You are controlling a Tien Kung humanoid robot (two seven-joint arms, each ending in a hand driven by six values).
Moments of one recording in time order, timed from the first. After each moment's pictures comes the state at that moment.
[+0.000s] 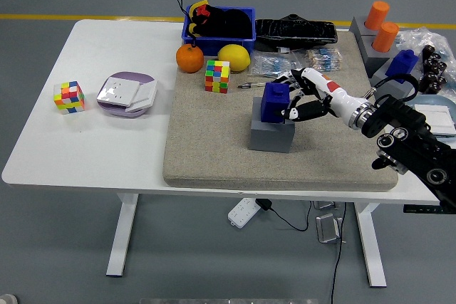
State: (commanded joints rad) left arm -0.15 0.22 -0.27 -0.27 0.17 0.04 0.18; right arm 0.78 -0.28 0.56 0.92 -1.06 -0.03 0.20
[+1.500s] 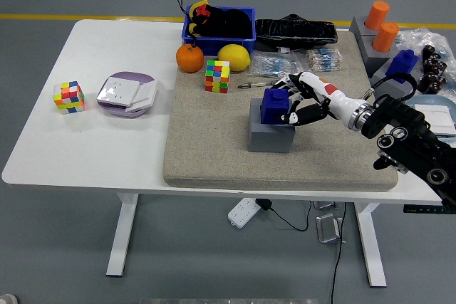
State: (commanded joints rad) left arm -0.15 0.22 -0.26 -0.27 0.17 0.04 0.18; right arm 0.79 -0.28 0.54 0.92 -1.08 0.00 0.18
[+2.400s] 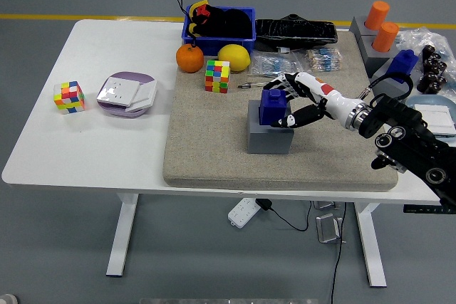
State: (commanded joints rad) left arm -0.15 0.22 -0.26 -0.27 0.17 0.04 0.18; right arm 0.80 -0.28 0.53 0.93 -1.07 0.00 0.18
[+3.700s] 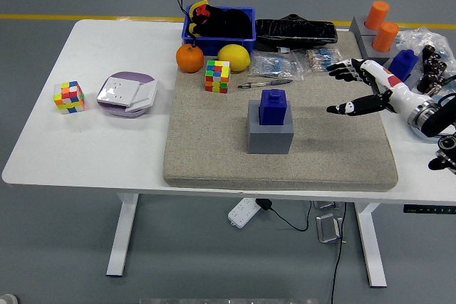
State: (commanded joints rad) left arm -0.14 0.23 -0.27 -0.27 0.17 0.04 0.18; right arm 0.60 -0.48 0.85 1.03 -1.19 0.01 0.16
